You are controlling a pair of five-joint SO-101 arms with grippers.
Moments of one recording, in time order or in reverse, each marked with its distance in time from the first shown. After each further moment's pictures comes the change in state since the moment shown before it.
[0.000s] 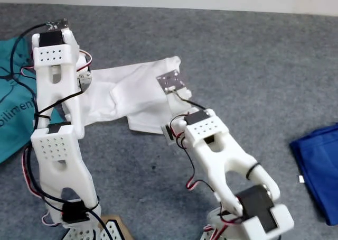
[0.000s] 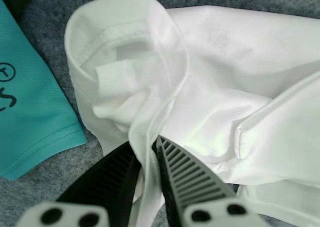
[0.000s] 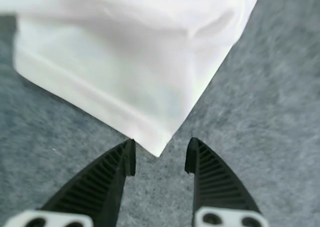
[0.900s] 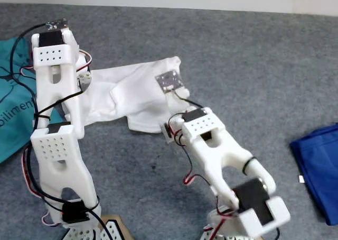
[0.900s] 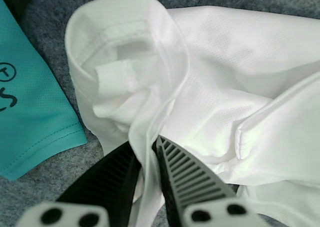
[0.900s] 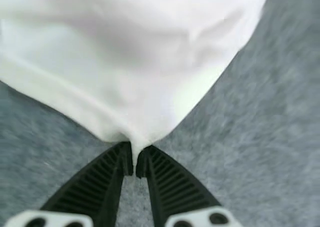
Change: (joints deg) left arm -0.1 0.0 0.0 0.0 0.0; right arm 0.0 0.2 -1.9 -2.5 0.0
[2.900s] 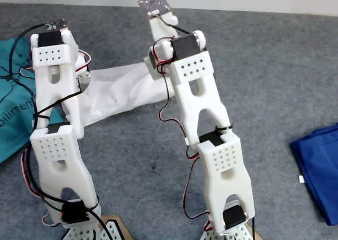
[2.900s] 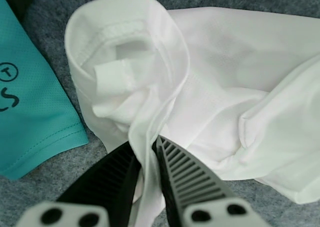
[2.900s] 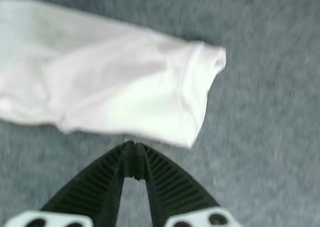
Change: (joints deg) left arm -0.4 0.0 0.0 0.0 -0.2; right arm 1.7 47.9 -108.8 59.8 3.1
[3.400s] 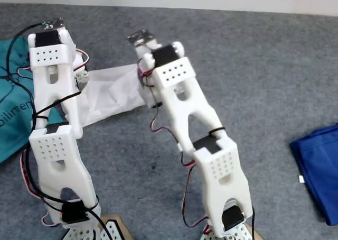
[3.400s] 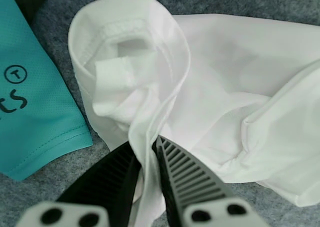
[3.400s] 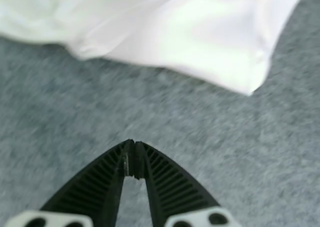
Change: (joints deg) left arm -0.8 0.0 -1.0 0.0 0.0; right arm -6.2 -6.9 25.0 0.4 -0.1
